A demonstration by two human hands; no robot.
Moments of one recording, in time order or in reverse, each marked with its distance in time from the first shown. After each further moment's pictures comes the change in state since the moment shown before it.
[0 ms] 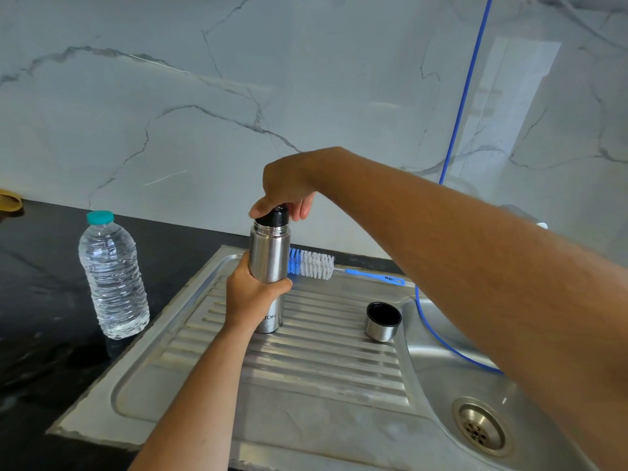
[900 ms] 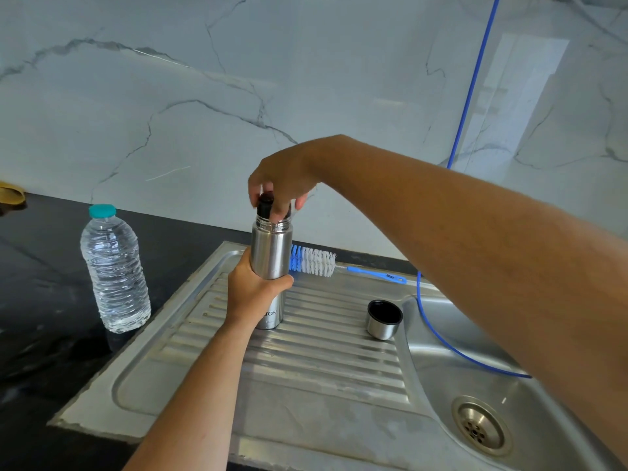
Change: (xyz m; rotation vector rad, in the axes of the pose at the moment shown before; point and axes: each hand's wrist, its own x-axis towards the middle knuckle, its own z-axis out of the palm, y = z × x) left_hand 0.001 -0.004 0.001 -0.006 0.008 0.011; right_hand -0.001 -0.002 -0.006 -0.025 -0.037 -0.122
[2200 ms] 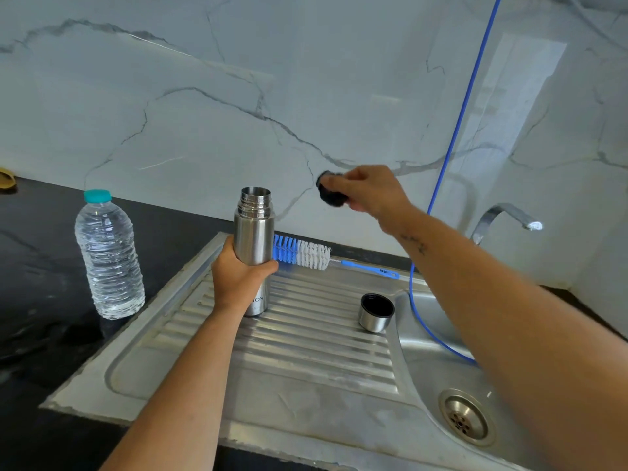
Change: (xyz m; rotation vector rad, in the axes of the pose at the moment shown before) left_hand 0.003 0.003 -0.008 -0.012 0.106 -0.007; right_hand -0.056 0.087 0.082 0.998 0.758 0.385
